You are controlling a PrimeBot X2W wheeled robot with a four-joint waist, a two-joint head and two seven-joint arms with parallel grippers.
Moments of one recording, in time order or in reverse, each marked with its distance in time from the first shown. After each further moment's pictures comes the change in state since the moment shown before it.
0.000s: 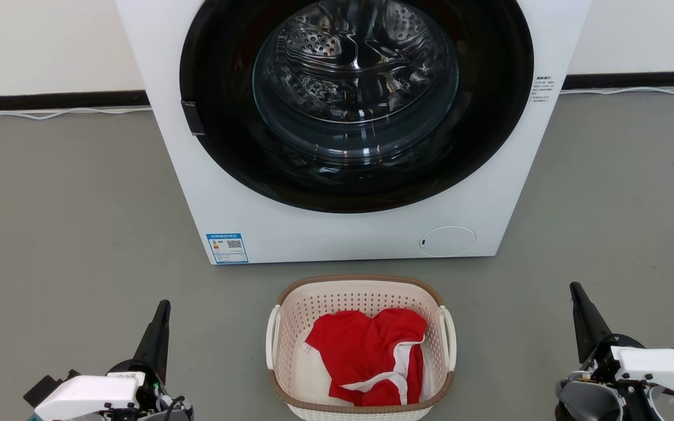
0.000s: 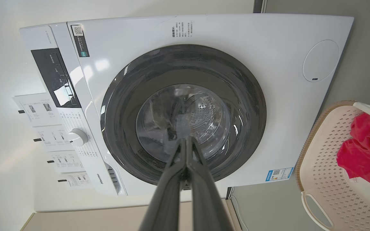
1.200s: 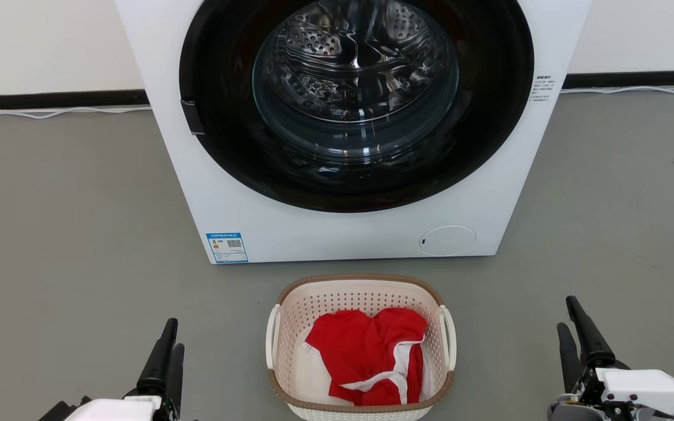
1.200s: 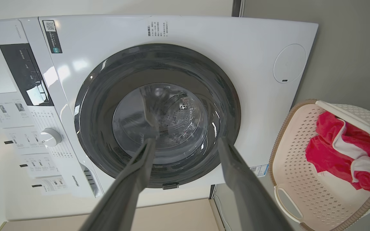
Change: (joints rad) left arm 0.046 -0.009 -0.030 0.047 0.034 0.001 -0.044; right arm 0.041 0.009 0.027 0.036 -0.040 -0.001 -0.037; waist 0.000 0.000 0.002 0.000
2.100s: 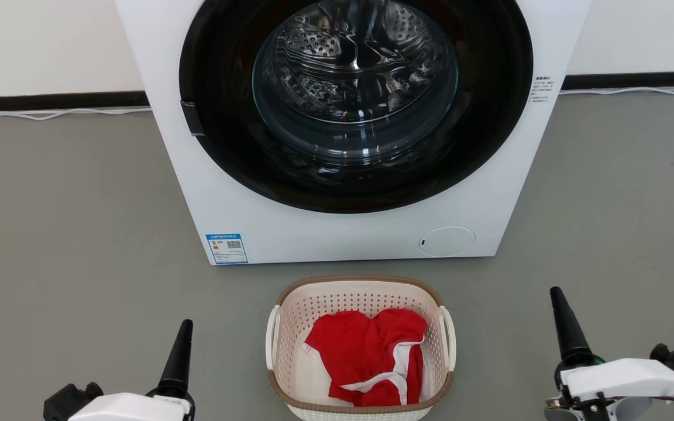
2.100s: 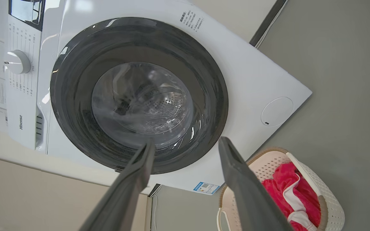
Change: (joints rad) left arm 0.000 0.003 -0.032 0.000 0.318 0.000 -0.074; right arm 0.000 0.000 0.025 -0.037 -0.462 0.000 -0.070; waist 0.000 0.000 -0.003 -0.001
